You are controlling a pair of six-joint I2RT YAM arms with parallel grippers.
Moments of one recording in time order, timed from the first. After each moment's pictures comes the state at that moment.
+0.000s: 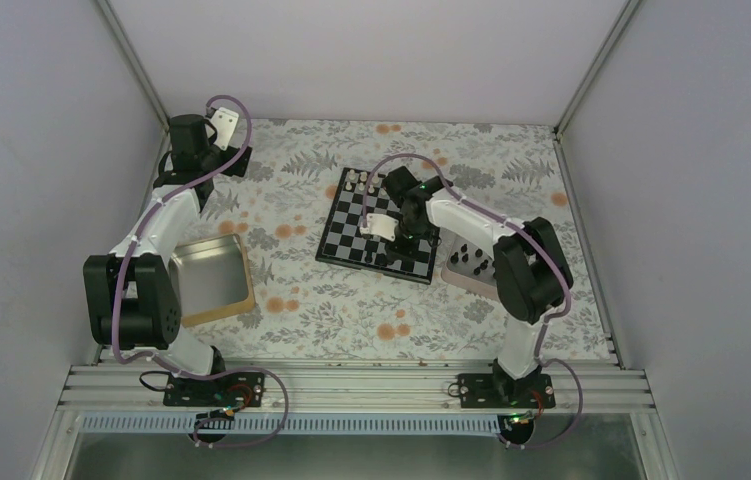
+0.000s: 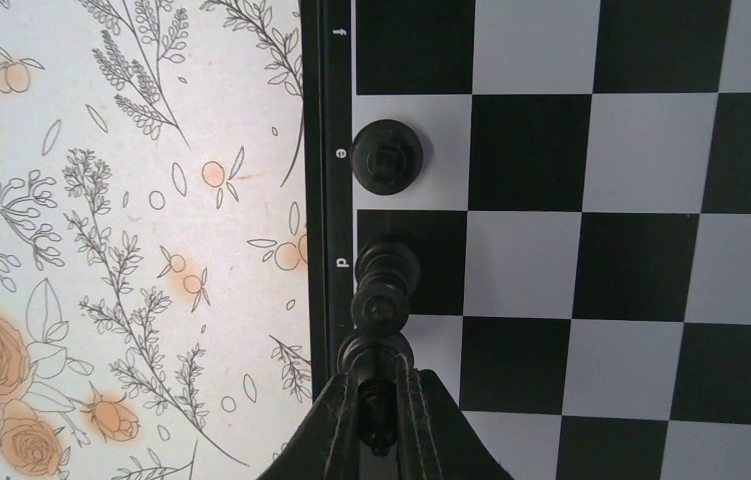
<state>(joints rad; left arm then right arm) 0.02 1.56 1.18 -0.10 0.03 0.37 0.60 1.85 1.38 -0.93 -0.23 -0.75</state>
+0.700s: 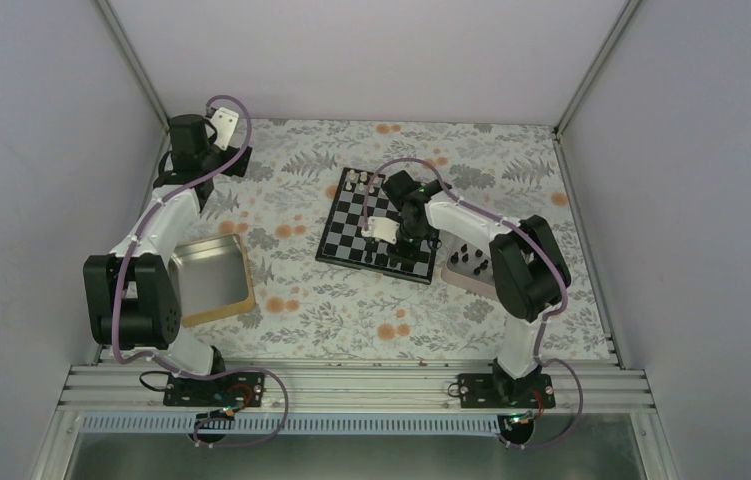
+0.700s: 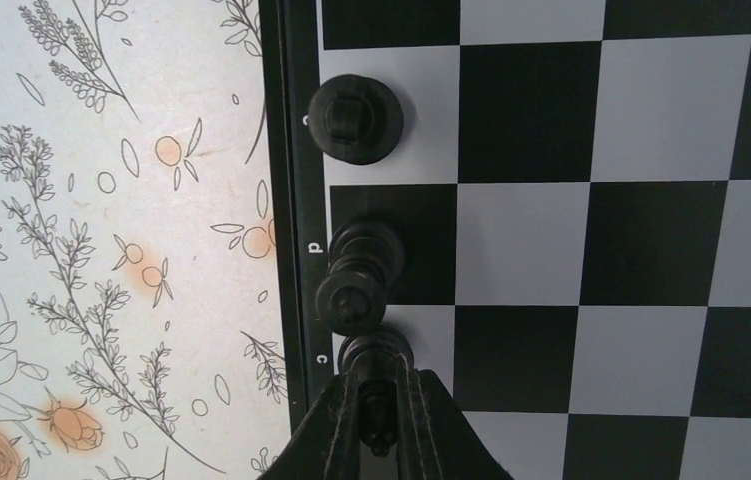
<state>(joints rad) 0.02 1.56 1.18 -0.10 0.03 0.37 0.59 1.87 1.34 -0.90 -0.20 -0.73</state>
